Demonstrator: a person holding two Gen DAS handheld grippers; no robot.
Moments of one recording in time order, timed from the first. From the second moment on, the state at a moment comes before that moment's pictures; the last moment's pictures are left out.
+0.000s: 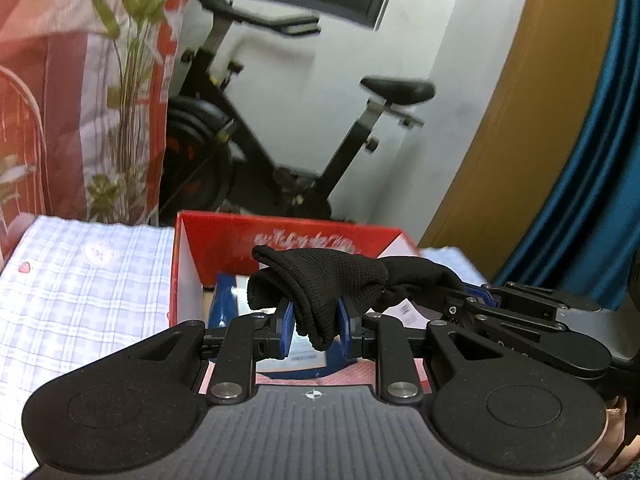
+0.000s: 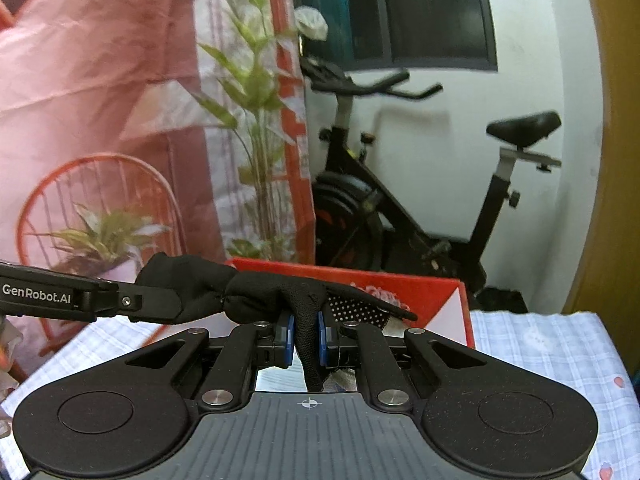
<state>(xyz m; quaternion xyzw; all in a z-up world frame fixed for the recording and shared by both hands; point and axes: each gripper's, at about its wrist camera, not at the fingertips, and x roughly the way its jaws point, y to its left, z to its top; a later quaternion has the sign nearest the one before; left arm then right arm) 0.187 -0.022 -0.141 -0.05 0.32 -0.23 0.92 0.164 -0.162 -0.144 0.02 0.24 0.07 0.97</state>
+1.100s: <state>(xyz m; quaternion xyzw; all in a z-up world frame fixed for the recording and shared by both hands) 0.173 -0.011 -0.142 0.05 0.34 -0.20 0.92 0.163 -0.164 -0.176 0.03 0.31 0.04 0.95</state>
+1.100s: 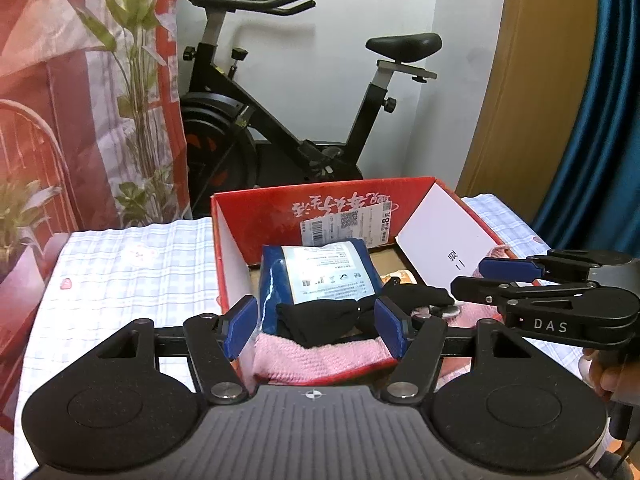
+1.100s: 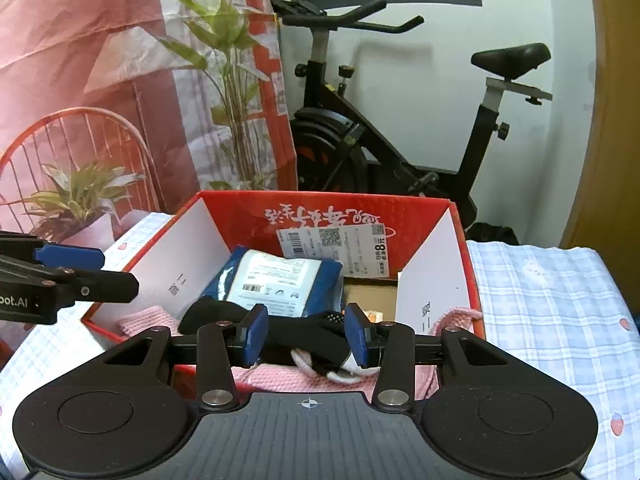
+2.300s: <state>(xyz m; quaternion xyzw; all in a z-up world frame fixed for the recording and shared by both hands) 0.158 0.060 -0.225 -0.05 0.41 -0.16 0.90 0.096 -0.137 -0.253 0.08 0.35 0.03 0.93</state>
